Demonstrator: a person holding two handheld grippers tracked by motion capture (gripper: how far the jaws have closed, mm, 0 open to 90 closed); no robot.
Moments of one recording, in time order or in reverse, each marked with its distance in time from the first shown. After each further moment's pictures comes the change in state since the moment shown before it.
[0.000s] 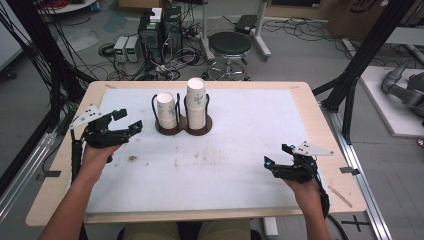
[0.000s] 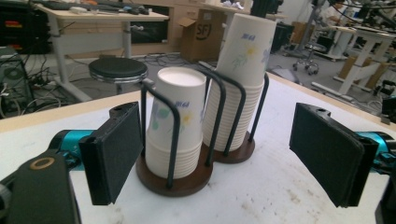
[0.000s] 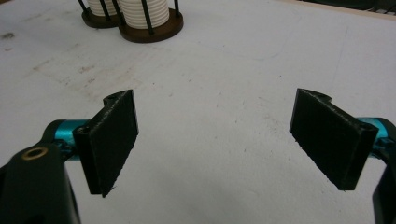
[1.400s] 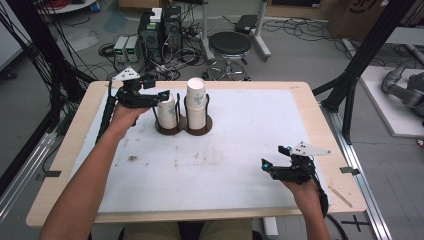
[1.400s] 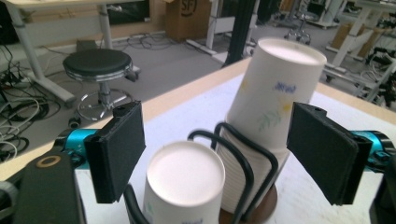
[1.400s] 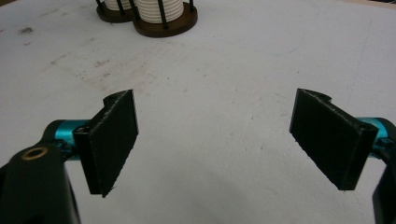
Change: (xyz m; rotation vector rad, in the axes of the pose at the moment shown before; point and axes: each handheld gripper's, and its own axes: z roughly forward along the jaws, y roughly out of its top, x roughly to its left) left arm 0.023 0.053 0.109 0.130 -0.047 0.036; right arm 0.004 0.000 0.003 0.031 0.050 -0.006
